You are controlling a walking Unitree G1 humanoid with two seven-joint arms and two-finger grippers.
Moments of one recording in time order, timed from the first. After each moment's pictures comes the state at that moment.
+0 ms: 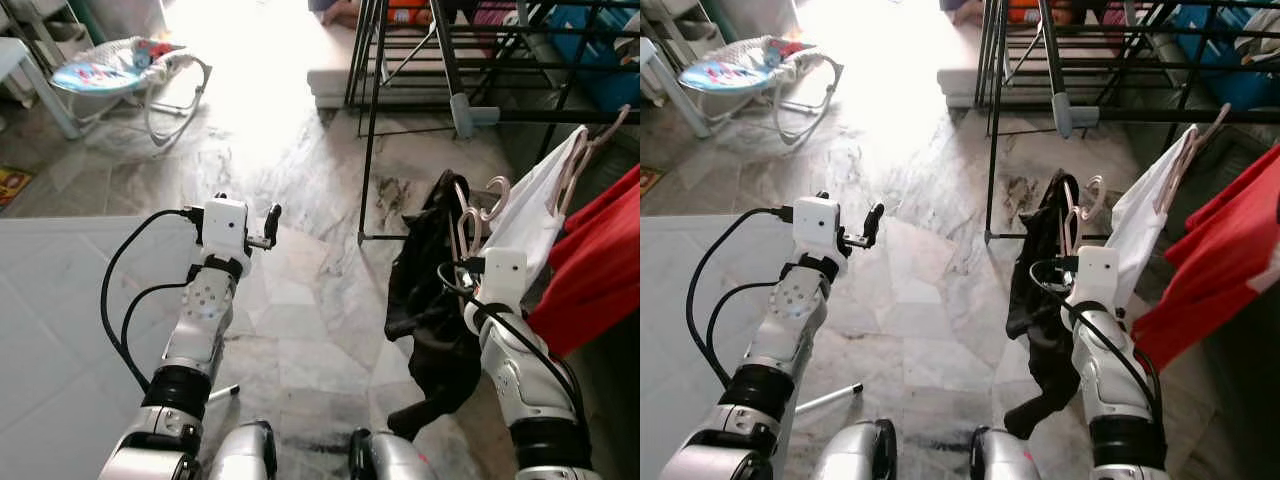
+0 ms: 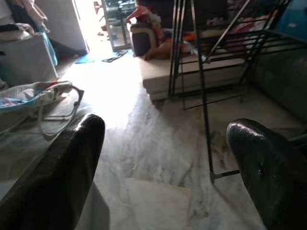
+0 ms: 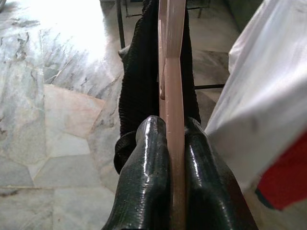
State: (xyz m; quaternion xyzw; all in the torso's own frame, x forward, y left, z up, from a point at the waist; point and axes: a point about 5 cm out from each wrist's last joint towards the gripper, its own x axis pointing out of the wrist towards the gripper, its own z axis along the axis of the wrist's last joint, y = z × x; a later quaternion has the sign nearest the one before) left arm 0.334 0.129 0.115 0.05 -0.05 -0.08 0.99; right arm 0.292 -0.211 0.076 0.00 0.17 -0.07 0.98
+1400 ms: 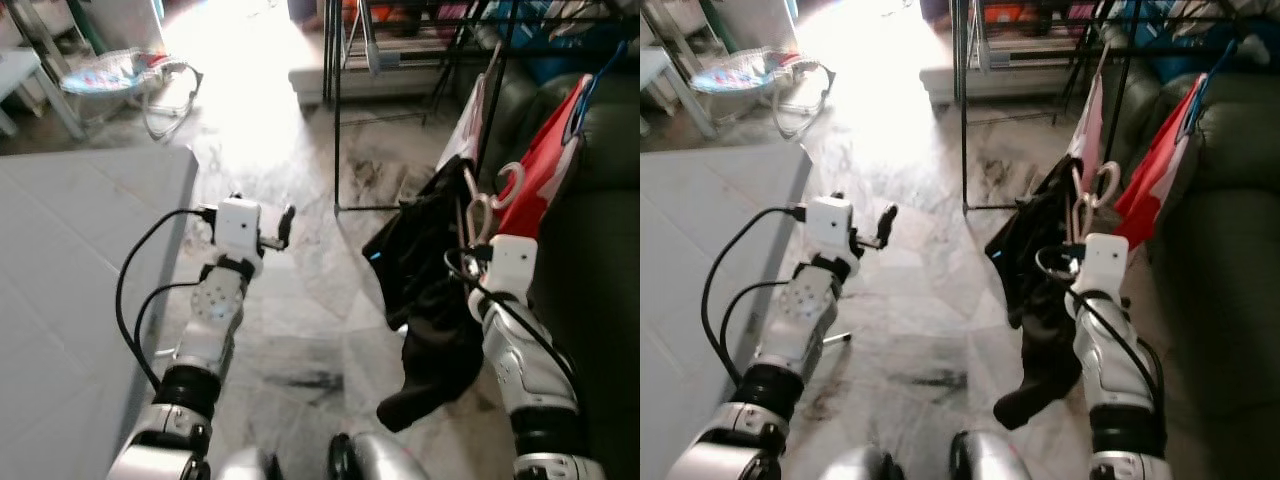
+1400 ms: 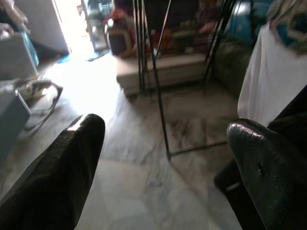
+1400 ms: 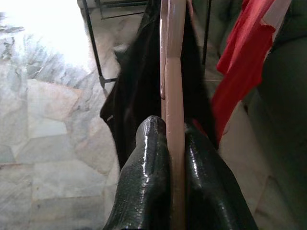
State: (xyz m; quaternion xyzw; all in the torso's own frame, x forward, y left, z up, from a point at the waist) left arm 0.333 0.124 0.111 0.05 -0.04 -0.10 0.99; right arm 0.301 -0.210 0.087 0.02 0.15 -0.08 0.99
